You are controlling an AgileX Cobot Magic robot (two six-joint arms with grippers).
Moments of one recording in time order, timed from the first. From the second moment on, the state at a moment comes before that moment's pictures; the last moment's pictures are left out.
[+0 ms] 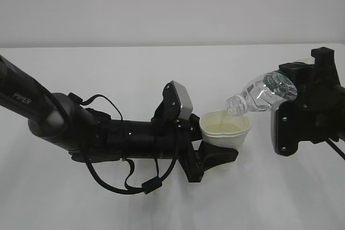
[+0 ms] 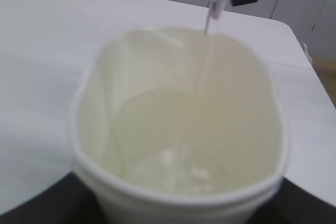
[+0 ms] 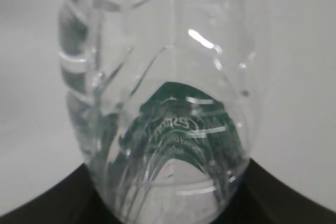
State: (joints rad) left arm -0.63 2.26 -1.07 0.93 -1.03 -0.51; right arm 0.29 1.57 -0.43 0.11 -0.79 -1.77
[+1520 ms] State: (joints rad) left arm -0.63 2.26 -1.07 0.93 -1.03 -0.51; right arm 0.29 1.57 -0.43 0.08 -0.79 -1.78
